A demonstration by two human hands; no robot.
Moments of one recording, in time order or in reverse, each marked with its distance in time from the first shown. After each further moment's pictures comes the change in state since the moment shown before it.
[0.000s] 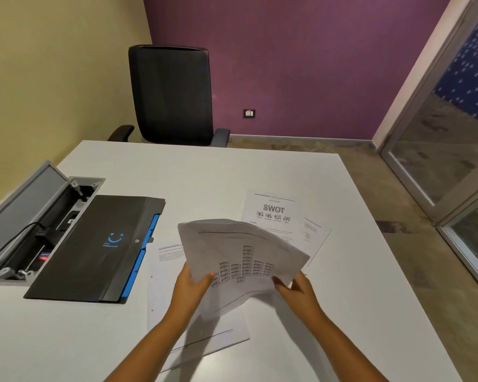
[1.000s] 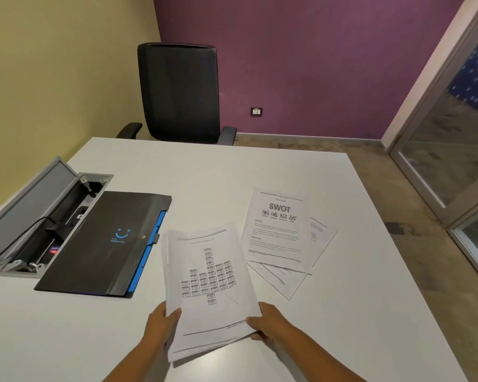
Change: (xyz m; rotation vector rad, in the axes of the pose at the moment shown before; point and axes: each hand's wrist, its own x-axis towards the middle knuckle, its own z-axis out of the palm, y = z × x) left_hand 0.003 -0.093 -0.043 0.054 0.136 -0.422; right_hand -0.009 0.047 0.065 -0.017 -0.333 0.559
